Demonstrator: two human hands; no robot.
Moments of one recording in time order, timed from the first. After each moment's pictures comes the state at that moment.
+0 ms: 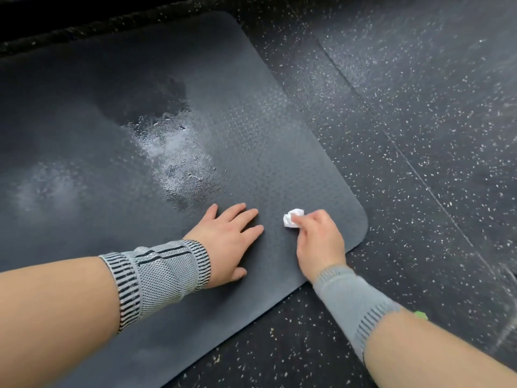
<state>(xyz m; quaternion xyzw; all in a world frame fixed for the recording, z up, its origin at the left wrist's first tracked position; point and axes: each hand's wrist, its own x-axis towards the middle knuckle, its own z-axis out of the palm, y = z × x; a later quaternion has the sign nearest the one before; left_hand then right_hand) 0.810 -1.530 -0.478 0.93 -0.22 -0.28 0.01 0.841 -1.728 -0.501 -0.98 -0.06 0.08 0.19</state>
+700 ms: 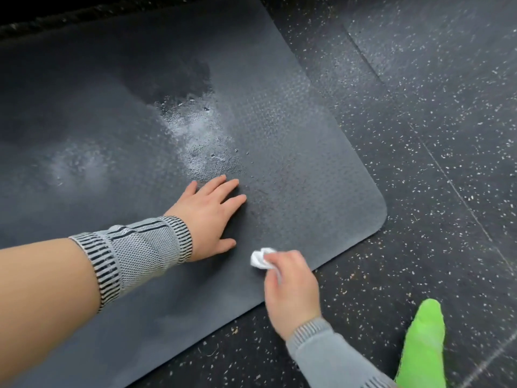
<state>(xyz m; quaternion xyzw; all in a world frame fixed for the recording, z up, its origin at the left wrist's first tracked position) 0.791 -1.480 -0.471 0.95 -0.12 -0.28 0.01 0.731 -1.678 -0.479 -0.95 -0.06 0.16 0.27</state>
